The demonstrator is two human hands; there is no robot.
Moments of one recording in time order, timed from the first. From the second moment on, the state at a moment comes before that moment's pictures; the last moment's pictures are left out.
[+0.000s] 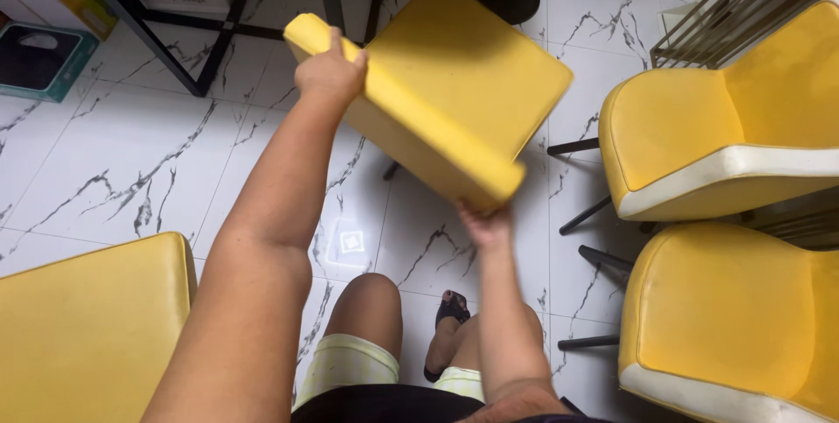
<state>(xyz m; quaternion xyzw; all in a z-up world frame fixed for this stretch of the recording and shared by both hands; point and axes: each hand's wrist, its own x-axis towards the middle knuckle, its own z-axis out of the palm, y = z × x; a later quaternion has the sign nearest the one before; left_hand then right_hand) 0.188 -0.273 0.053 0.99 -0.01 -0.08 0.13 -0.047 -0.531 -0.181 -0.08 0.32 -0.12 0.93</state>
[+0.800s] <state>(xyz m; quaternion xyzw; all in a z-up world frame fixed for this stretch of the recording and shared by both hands) 0.286 -0.321 -0.045 0.97 -0.16 0.19 0.05 0.119 -0.611 -0.086 -0.64 0.26 -0.31 0.65</state>
